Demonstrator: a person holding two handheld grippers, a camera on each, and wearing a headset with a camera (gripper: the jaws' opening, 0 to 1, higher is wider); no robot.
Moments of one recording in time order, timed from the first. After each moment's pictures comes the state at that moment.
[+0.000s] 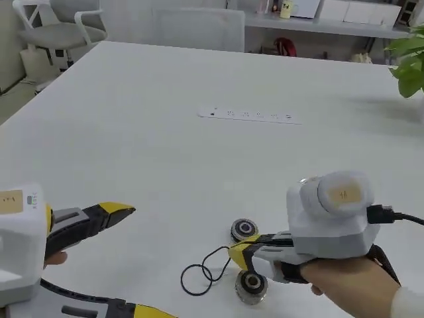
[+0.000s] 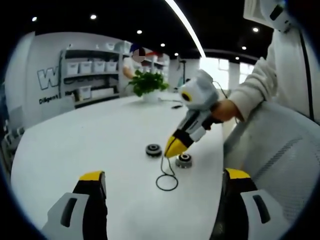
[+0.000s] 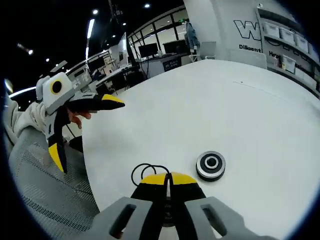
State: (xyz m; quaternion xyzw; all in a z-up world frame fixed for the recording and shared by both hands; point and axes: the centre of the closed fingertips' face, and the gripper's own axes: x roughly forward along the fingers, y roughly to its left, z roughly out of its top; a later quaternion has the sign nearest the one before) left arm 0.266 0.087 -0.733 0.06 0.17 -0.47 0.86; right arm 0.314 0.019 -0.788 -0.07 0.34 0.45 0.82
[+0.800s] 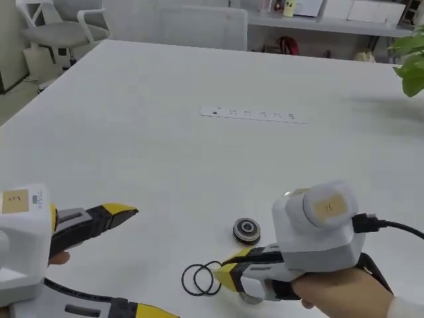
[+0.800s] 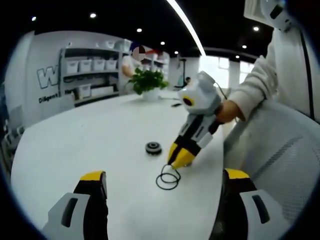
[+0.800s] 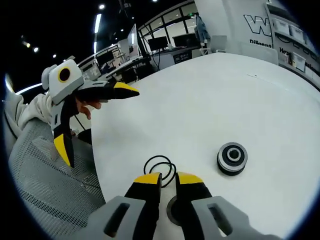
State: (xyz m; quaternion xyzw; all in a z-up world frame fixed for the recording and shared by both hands) left arm 0.265 0.088 -0.735 0.07 0.18 -0.47 0.86; right arm 0.292 0.032 -0.800 -0.06 0.37 0.49 0.79
